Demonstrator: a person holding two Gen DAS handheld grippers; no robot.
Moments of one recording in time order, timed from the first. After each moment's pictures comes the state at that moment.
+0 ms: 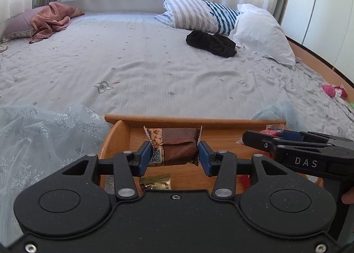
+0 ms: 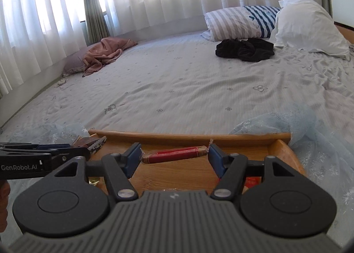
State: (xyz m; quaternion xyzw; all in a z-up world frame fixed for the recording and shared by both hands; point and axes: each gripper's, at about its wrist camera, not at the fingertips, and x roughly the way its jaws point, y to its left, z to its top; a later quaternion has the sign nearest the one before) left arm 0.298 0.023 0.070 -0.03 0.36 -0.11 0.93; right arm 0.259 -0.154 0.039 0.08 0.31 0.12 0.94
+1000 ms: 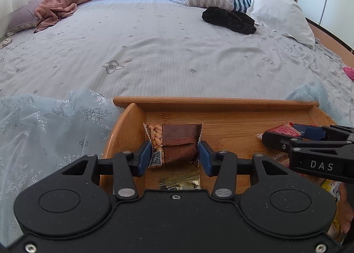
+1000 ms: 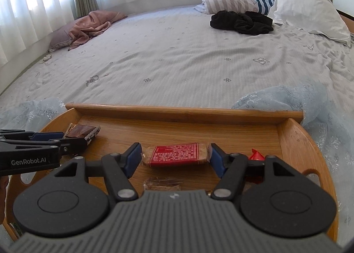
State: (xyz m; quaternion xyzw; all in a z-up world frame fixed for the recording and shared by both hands) left arm 0.336 0.027 0.023 0.00 0.40 -0.07 0.91; right arm 0.281 -0.141 0.008 0.05 0.36 0.08 0.93
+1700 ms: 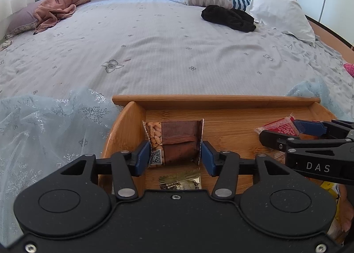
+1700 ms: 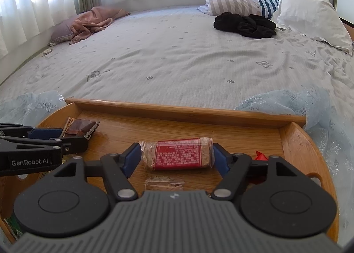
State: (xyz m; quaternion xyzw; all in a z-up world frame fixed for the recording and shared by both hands) left arm 0.336 0.023 0.021 0.00 0.40 -0.07 0.91; right arm 0.281 -0.135 0.006 0.03 0.36 0.09 0.93
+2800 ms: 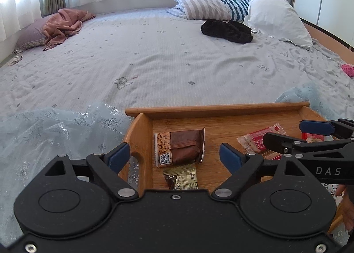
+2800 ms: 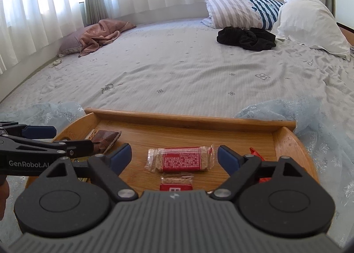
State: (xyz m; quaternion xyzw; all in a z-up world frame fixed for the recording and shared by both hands) left arm 0.293 0.020 0.062 0.03 0.36 -0.06 0.93; right arm 0.243 -0.143 0.038 0.04 0.32 0.10 0.94
